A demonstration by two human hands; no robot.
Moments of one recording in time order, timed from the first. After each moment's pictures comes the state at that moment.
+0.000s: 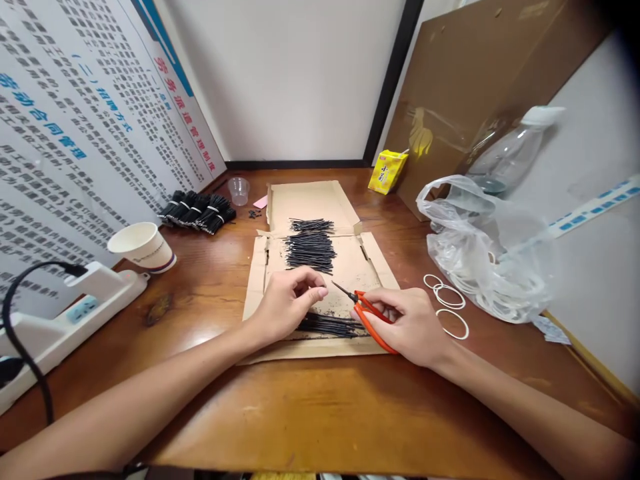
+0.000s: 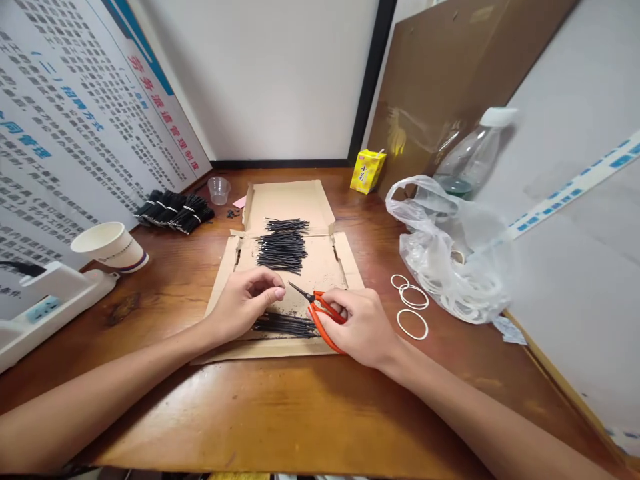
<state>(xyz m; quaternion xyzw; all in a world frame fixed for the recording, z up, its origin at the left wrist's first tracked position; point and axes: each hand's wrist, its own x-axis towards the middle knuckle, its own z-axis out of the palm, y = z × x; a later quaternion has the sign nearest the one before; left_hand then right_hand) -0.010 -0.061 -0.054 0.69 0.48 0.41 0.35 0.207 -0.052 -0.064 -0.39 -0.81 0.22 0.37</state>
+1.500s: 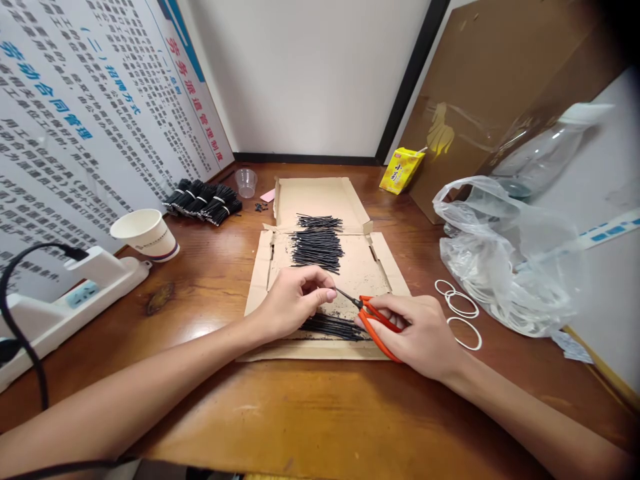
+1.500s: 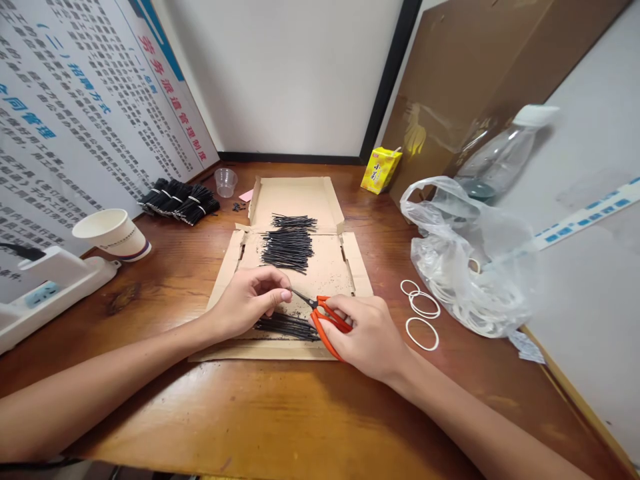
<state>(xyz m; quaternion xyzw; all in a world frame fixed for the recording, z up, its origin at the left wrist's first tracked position) -0.007 -0.062 -0.052 0.64 0.47 0.41 0.45 0.208 -0.053 -0.071 -0.36 -0.84 0.16 0.36</state>
